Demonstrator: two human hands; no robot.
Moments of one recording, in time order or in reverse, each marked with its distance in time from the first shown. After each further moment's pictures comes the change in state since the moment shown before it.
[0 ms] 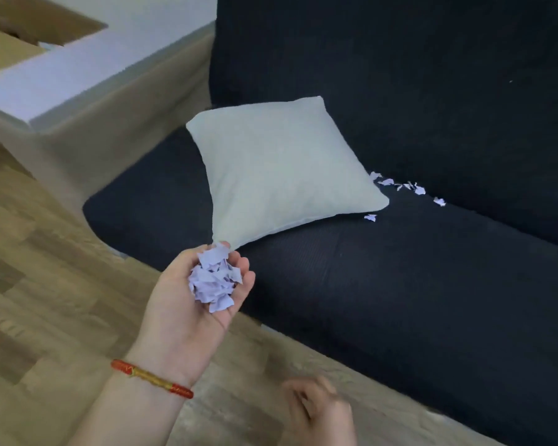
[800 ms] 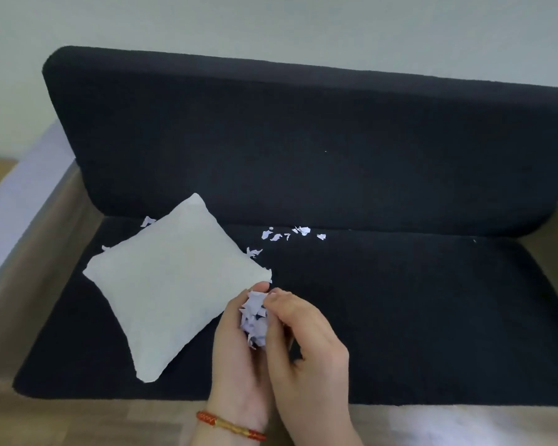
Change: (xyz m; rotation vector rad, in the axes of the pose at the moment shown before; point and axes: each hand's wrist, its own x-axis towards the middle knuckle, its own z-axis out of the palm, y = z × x) left_hand -0.078 -0.068 0.293 0.065 -0.243 -0.548; right_hand 0.101 -0.223 -0.290 0.170 0.808 -0.275
